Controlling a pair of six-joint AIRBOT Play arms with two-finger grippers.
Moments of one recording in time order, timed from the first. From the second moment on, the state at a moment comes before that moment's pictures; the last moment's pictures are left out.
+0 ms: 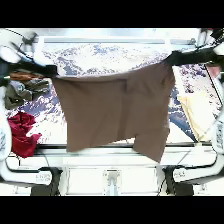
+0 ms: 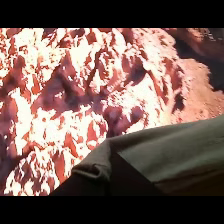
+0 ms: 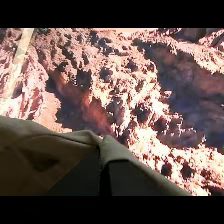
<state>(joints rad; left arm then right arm) 0.06 -1.57 1.61 1.25 -1.10 -1.33 -0.14 -1.62 1.76 -0.94 1.12 1.21</state>
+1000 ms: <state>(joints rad) -0.03 -1.61 1.55 1.42 -1.02 -1.39 -0.08 -1.79 1.89 -1.25 1.08 1.22</state>
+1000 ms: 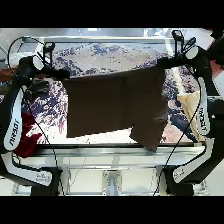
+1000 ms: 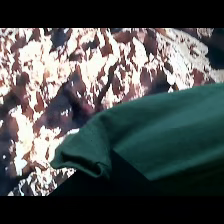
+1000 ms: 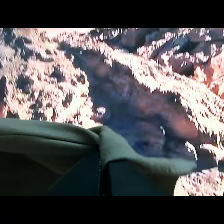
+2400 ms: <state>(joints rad) -0.06 -1.53 1.31 1.43 -1.16 -1.45 -0.08 -1.62 1.50 -1.48 1.17 1.28</state>
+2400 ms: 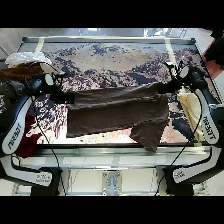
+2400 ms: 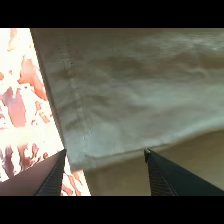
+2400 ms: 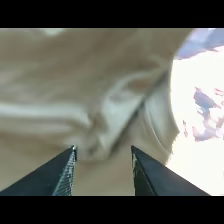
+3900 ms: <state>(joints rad) 0.18 -0.78 0.25 0.83 -0.84 -1.69 -0.53 -1.21 0.54 -0.97 1.22 1.02</state>
